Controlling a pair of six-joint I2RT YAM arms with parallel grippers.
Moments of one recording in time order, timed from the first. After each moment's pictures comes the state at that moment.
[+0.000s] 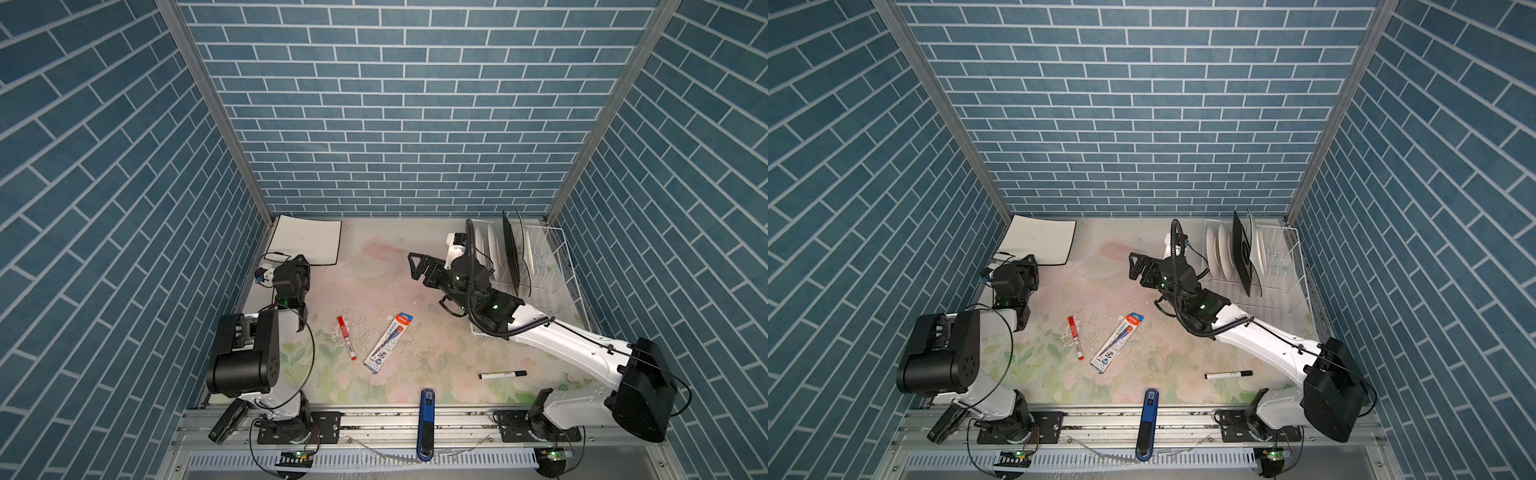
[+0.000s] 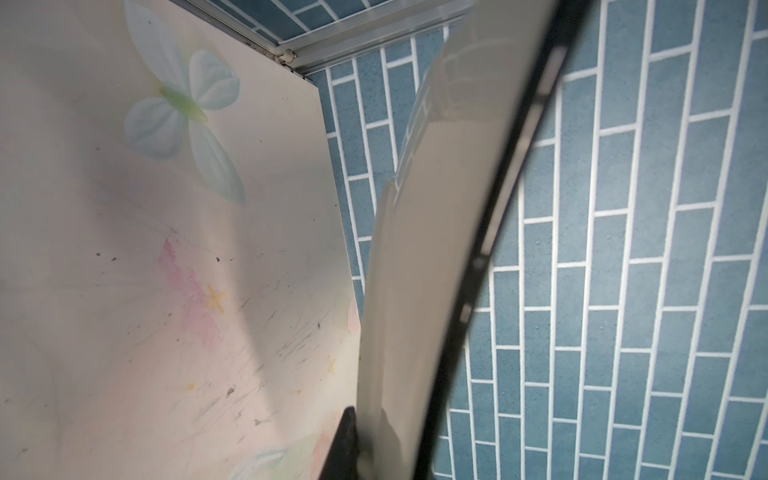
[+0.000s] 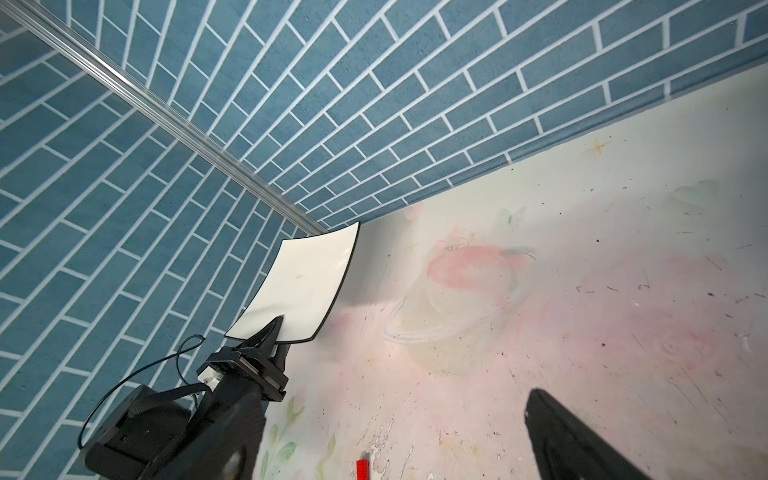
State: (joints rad) left arm 0.11 1.61 0.57 0.85 -0.04 -1.41; right arm 0.89 1.36 1.00 0.08 0.26 0.79
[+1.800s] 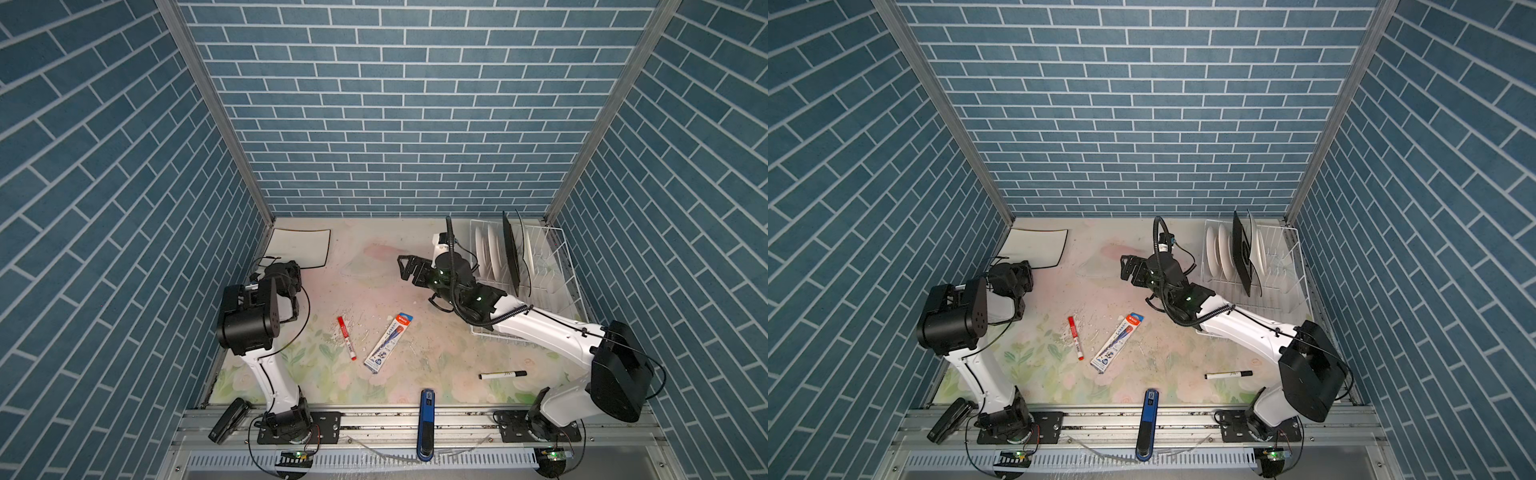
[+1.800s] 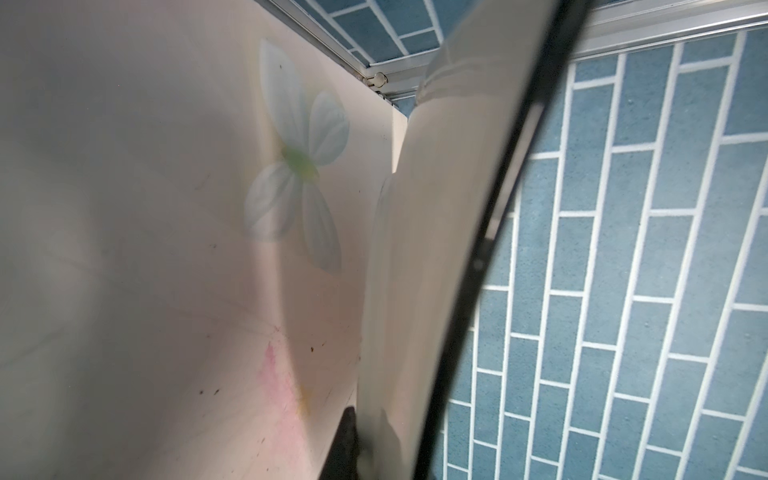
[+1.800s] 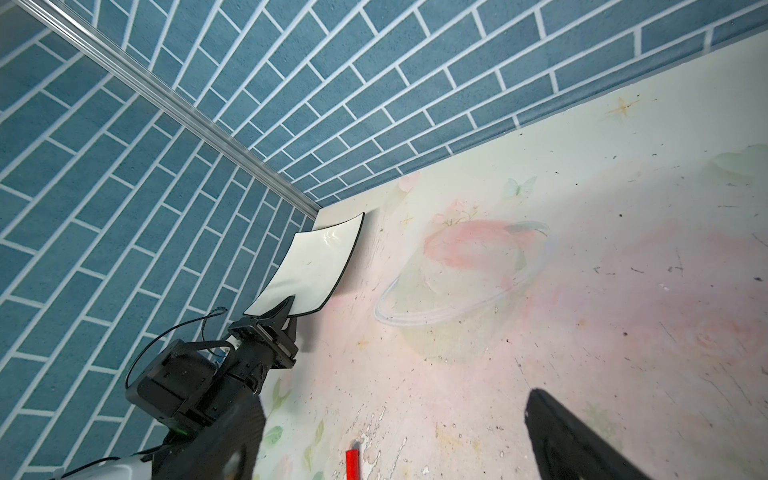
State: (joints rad) left arm 0.24 1.93 0.73 0.90 0.08 -1.43; right arm 0.89 1.49 1.07 0.07 0.21 0.79
